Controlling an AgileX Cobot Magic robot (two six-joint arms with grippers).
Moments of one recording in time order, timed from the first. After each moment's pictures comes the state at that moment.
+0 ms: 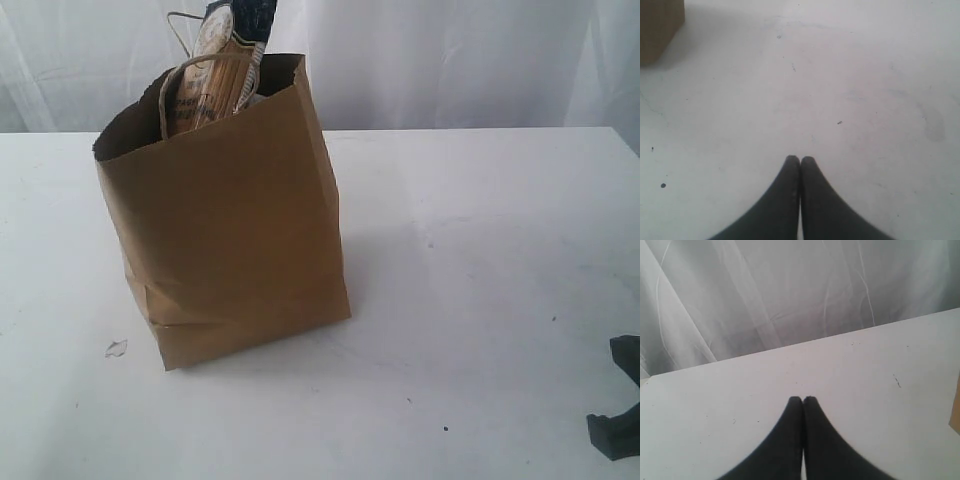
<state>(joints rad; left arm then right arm) 0.03 0.39 -0.11 -0.05 -0.13 0.29 0.06 0.68 -0.18 0.64 0.21 -0.84</state>
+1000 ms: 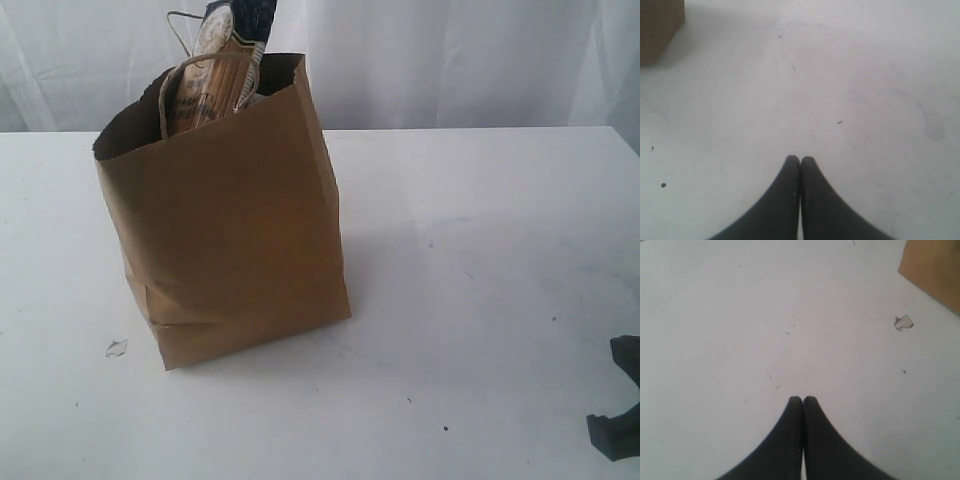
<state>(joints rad) 0.02 0.00 0.02 -0.08 0.51 0.29 0.06 0.68 -0.18 0.64 0.21 -0.84</state>
